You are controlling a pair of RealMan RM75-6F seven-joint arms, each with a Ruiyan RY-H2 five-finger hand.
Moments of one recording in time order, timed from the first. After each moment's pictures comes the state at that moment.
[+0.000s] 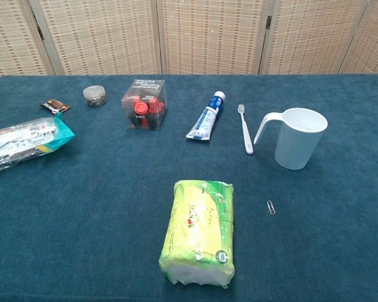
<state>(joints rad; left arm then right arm) -0.11 -1.15 -0.05 -1.65 1.46 1.49 0.23 0.04 -1.05 0.03 -1.63 -1.57 1.53 0.19</state>
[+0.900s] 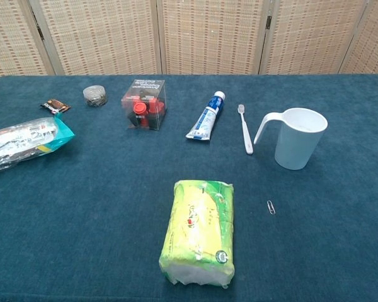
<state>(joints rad) -0.09 -1.15 -0.05 -1.66 1.46 1.50 0.22 0.20 -1.12 0.10 -1.62 -1.46 1.28 0.20</state>
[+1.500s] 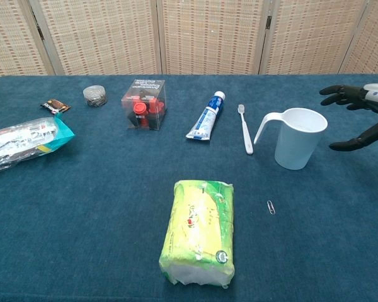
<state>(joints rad) -0.06 -1.13 -0.04 -1.66 1.46 1.52 0.21 0.49 -1.42 0.22 -1.39 -1.23 0.89 0.26</state>
